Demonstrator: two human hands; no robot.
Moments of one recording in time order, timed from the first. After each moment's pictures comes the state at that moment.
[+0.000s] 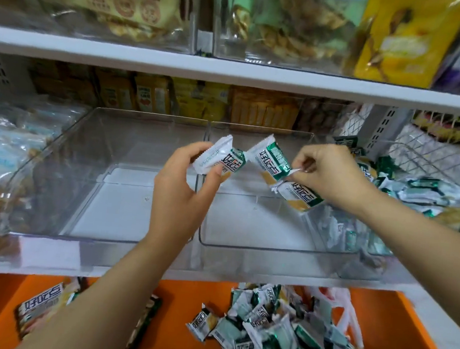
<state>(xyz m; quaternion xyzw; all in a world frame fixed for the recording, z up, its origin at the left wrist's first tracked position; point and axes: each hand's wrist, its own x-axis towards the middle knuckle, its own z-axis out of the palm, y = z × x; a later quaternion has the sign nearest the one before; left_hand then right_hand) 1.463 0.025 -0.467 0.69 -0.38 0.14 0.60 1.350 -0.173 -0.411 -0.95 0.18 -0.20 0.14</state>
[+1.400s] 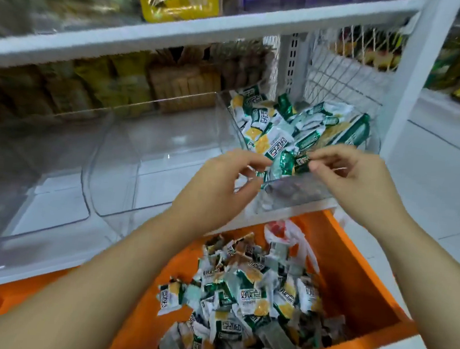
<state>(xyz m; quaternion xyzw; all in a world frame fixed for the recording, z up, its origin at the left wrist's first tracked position) 1.298 -0.065 -0.452 0.68 -0.64 -0.05 0.35 1.132 -0.196 -0.466 -0.79 0.32 -0.38 0.36</state>
